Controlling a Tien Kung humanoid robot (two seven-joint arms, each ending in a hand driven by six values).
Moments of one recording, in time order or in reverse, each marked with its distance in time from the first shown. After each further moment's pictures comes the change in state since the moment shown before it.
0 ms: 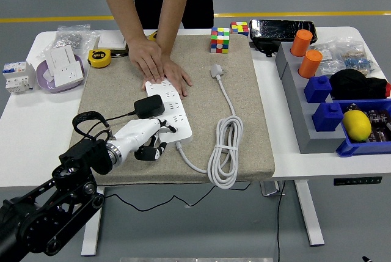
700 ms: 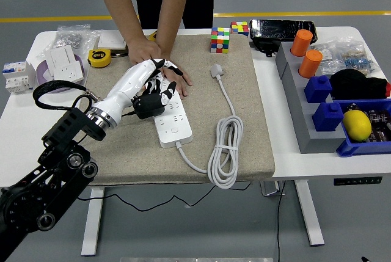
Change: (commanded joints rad) left arm -0.060 -0.033 -0.147 -0.074 -0.312 0.222 -0.198; right arm -0.002 0.001 -0.009 0.000 -0.001 0.002 -0.003
